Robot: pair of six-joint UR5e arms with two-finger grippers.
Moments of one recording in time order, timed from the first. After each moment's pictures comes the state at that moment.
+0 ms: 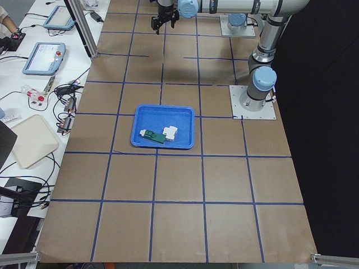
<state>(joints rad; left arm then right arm) -1.63 -1.62 -1.59 -1.45 1.43 0.74 1.18 -1.44 1.45 -1.30 -1.44 0.25</state>
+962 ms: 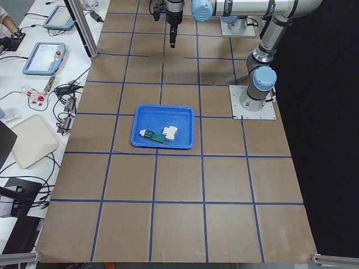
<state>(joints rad) -1.59 -1.52 -1.69 -1.47 1.57 0.04 0.89 -1.33 1.42 -1.48 -1.63 -0.42</state>
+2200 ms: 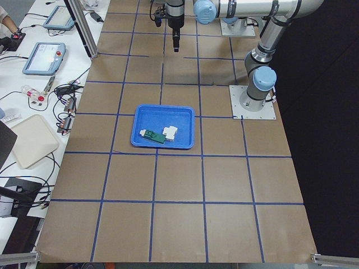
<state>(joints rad) -1.53 -1.51 -1.67 -1.57 1.57 0.03 0.90 -1.23 1.36 -1.53 -1.62 -0.43</state>
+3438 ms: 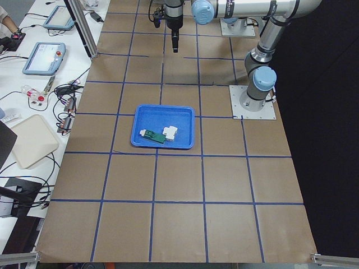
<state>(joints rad) -1.53 -1.52 -1.67 -1.56 1.57 0.03 0.90 -1.22 1.36 -1.53 -1.62 -0.43</state>
